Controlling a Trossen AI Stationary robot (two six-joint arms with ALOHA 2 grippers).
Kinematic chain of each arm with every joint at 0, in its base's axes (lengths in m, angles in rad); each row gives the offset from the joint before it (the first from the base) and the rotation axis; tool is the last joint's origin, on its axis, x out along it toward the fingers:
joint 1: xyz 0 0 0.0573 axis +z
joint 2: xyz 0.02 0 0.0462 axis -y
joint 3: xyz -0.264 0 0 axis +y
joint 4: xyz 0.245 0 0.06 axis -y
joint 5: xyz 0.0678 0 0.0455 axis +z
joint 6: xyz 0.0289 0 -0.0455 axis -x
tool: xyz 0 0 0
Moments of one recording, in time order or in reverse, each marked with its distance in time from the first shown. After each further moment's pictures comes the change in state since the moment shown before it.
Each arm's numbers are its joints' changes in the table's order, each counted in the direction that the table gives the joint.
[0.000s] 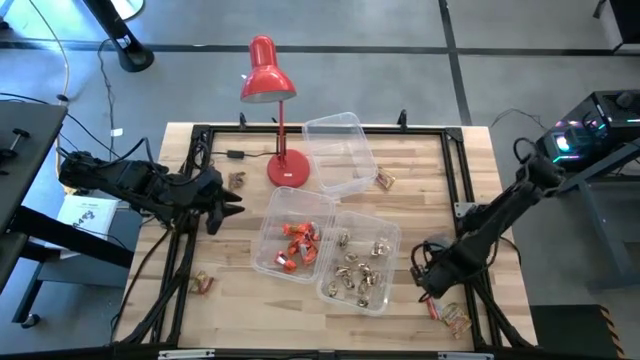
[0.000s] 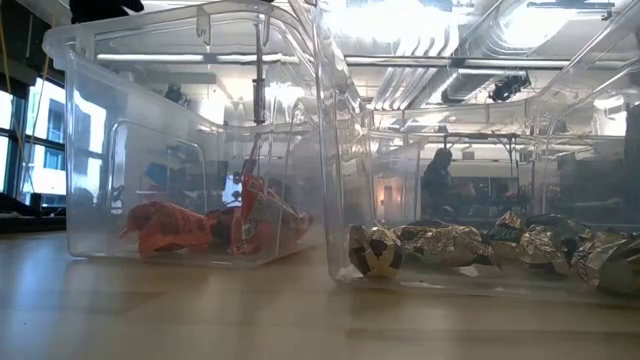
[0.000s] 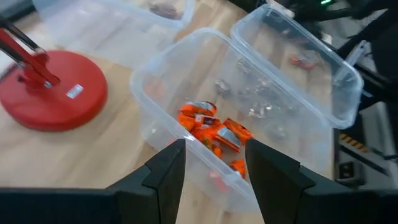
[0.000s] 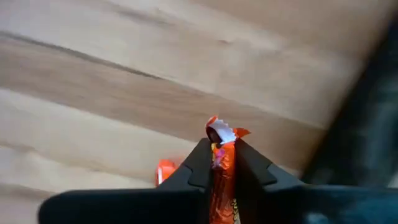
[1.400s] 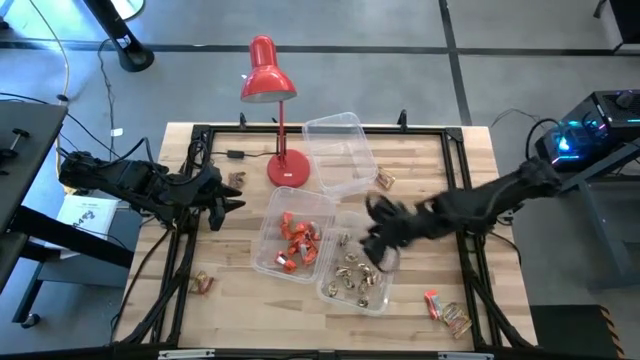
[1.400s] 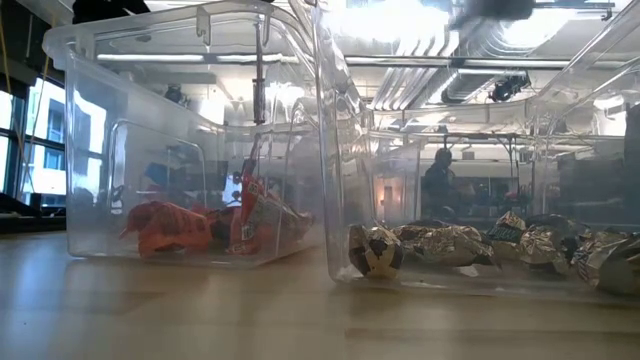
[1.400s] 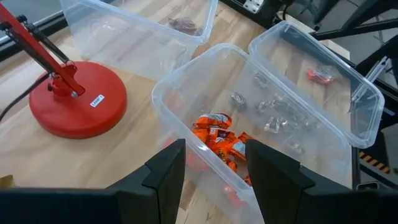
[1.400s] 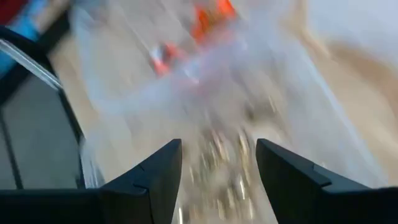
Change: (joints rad) left arm 0.000 0.000 0.000 -0.002 0.087 0.013; right arm -0.427 -0.070 -0.534 0.200 -0.335 1.067
